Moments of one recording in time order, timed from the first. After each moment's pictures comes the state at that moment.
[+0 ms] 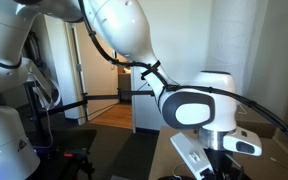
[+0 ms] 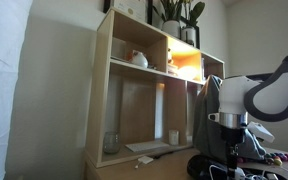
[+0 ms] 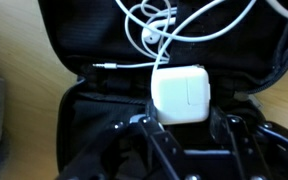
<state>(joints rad) -0.07 0.65 -0.11 -1.87 -0.14 2.63 -0.17</state>
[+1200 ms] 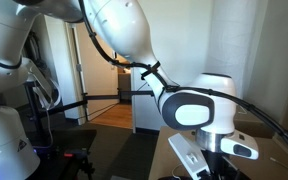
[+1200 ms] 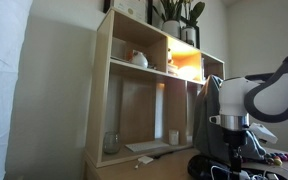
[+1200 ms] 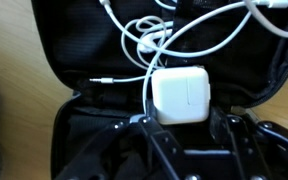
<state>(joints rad) -0.07 0.66 -0.11 -1.87 -0.15 2.59 -0.17</state>
